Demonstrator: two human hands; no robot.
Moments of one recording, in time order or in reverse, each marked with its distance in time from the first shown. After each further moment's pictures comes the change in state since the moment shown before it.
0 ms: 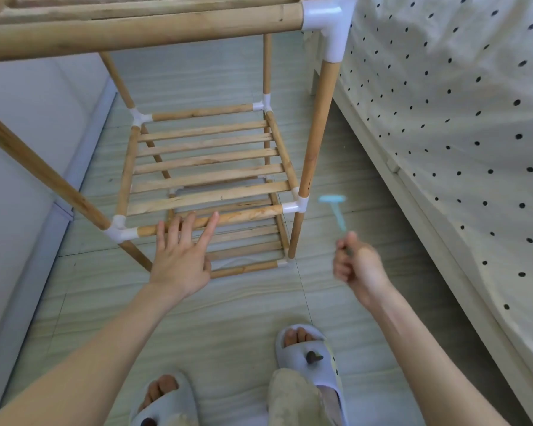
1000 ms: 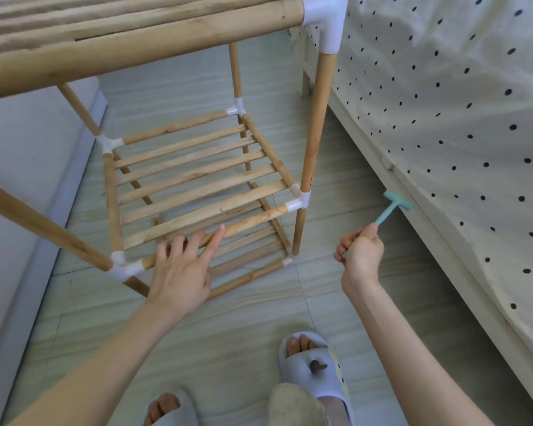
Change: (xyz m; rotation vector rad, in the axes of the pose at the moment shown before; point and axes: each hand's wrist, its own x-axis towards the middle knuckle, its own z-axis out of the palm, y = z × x) left_hand -0.005 0.016 -0.012 0.127 0.098 0.125; right_hand 0.007 -0.009 0.023 0.115 0.359 -0.212
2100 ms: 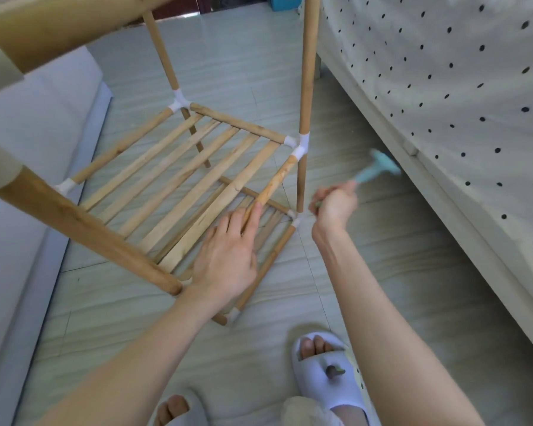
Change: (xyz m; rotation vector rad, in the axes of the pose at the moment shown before) left_hand 0.041 0.042 -0.005 -0.215 0.051 0.080; right_hand 0.047 0.011 0.088 0.158 -0.058 0.028
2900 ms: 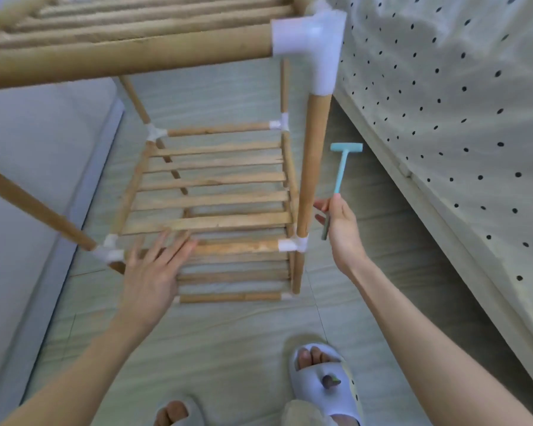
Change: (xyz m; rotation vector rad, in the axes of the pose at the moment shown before) left_hand -0.059 -0.095 -0.007 0.160 0.137 -0.028; right_hand -0.026 -0.017 -0.033 -0.522 -0.389 -0.273
